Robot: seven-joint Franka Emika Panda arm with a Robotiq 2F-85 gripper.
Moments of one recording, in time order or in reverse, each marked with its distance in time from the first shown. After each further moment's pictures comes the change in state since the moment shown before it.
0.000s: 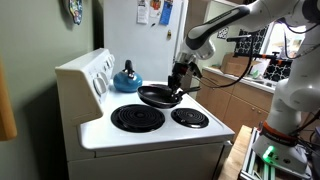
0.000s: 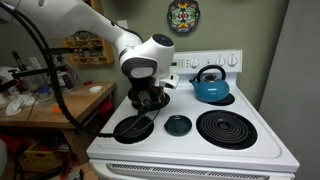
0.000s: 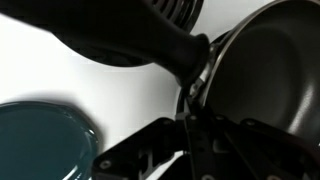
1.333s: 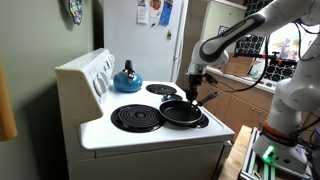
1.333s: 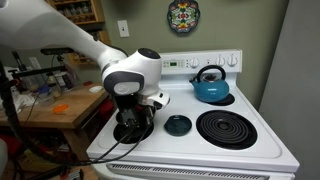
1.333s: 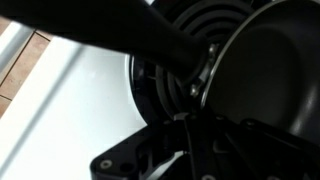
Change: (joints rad) arm -0.015 -0.148 -0.021 -0.259 -0.181 -0.001 0.088
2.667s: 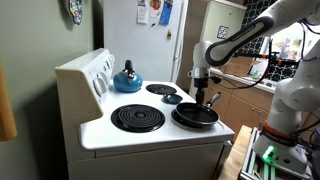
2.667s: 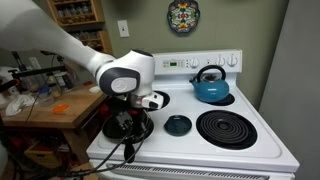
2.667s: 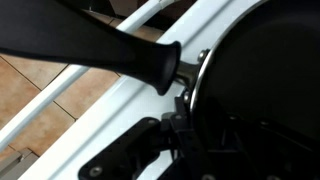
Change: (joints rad) arm -0.001 -0.049 0.012 -0.042 -0.258 -0.124 0.019
